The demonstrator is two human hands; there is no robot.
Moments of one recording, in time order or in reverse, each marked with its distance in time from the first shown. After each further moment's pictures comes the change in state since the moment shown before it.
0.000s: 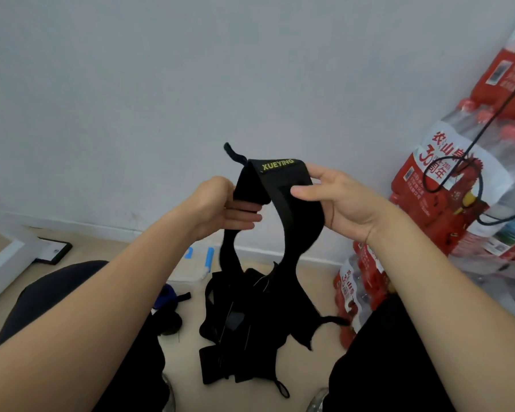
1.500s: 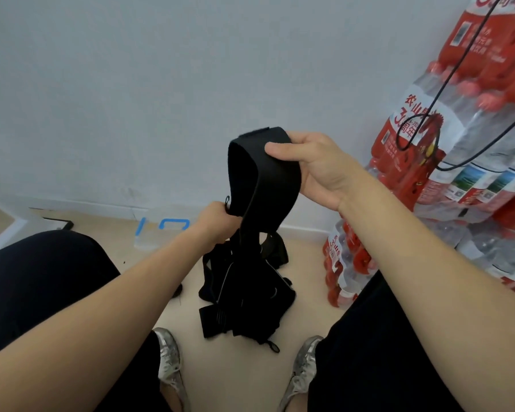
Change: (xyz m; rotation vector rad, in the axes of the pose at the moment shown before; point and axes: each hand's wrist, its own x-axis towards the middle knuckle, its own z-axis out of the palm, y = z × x) left_hand -0.040 -0.093 0.032 0.589 0.247 -0.035; right_hand -0.045 -0.005 0.055 0.092 0.136 -0.084
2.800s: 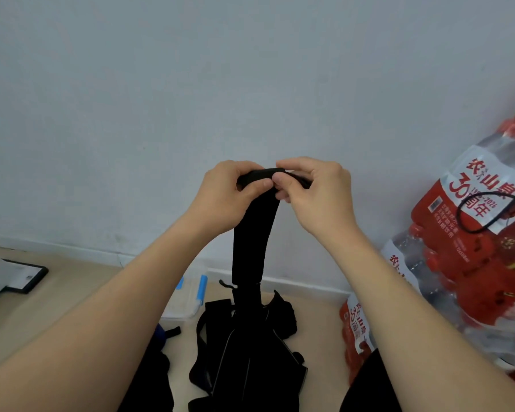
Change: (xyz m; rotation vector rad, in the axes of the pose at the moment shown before) left_hand 0.113 0.107 -0.078 -0.034 0.163 0.681; right_hand 0.147 0.015 -0.027 -0.773 0.502 -0.457
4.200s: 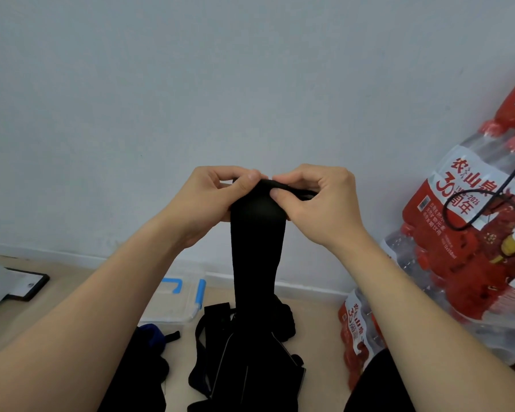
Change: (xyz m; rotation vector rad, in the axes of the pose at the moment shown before) left_hand -0.017 0.011 -0.016 -0.573 -0.199 -0.152; right_hand -0.015 -0.001 -0.026 0.022 0.002 -0.113
